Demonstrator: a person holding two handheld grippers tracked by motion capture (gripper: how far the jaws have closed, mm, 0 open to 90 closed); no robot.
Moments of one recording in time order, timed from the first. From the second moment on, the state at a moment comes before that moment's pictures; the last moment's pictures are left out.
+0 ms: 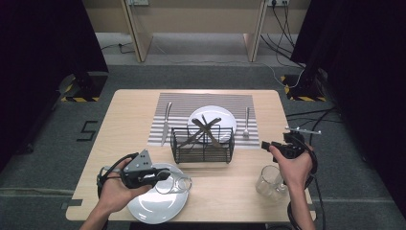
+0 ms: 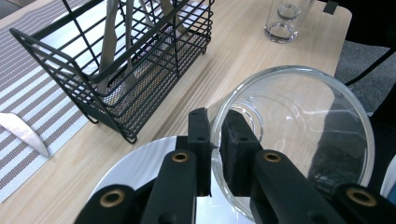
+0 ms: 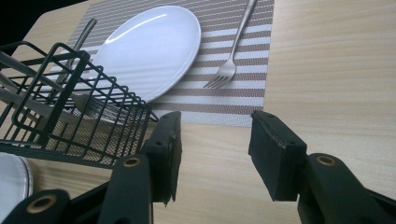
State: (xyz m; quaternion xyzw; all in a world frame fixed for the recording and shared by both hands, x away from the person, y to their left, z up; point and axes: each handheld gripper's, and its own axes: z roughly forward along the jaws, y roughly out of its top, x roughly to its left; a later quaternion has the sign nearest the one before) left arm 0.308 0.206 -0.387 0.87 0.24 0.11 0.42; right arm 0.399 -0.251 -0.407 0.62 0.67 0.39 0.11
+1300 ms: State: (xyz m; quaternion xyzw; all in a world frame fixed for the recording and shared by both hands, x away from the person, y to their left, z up) left arm 0.310 0.227 -0.380 0.86 0.27 0.13 0.42; right arm 0.399 -0.249 -0.408 0.62 0.67 0.39 0.11
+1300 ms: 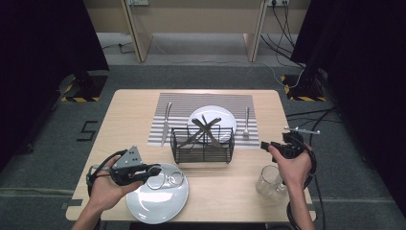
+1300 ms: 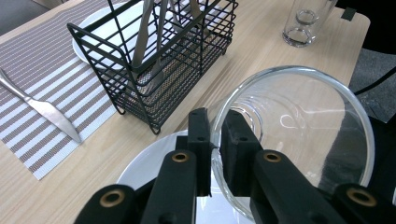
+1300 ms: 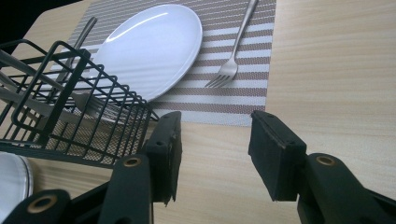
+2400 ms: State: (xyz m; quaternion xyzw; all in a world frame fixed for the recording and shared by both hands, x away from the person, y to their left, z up) left arm 0.310 0.238 -0.378 0.85 0.28 0.14 0.42; right arm 0.400 -0.250 -0.409 0.63 0.67 0.39 0.11
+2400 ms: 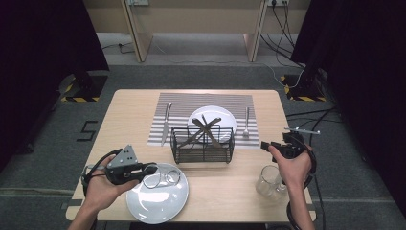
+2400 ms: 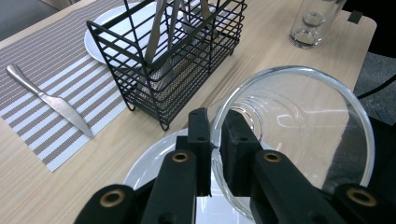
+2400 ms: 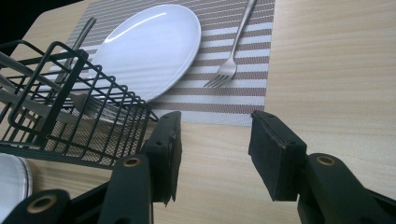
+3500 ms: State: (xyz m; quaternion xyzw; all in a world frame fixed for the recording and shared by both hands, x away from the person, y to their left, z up) left arm 0.312 0.250 -0.375 0.85 0.29 0.15 0.42; right arm 0.400 -0.250 -0.409 0.63 0.67 0.39 0.11
